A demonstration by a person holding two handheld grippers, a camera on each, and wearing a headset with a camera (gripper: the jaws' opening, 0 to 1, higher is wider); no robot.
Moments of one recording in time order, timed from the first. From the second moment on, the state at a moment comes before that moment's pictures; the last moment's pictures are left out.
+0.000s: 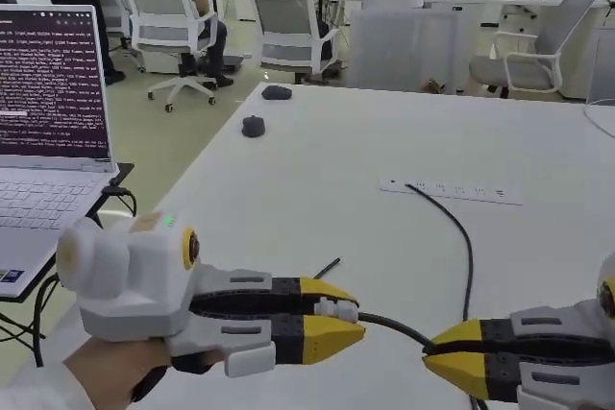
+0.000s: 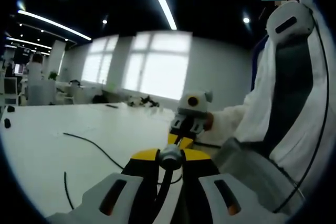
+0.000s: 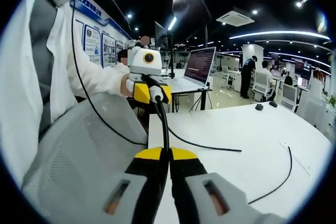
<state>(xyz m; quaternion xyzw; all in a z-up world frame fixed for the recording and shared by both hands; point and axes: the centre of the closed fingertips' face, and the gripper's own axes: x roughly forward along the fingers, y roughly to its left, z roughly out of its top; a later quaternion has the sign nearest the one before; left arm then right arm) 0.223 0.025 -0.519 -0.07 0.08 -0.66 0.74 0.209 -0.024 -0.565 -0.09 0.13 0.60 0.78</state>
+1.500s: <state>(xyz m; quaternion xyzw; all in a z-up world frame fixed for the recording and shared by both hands) 0.226 0.042 -0.501 -0.09 0.07 -0.66 0.74 0.219 0.032 -0.517 -0.10 0.10 0.60 0.79</state>
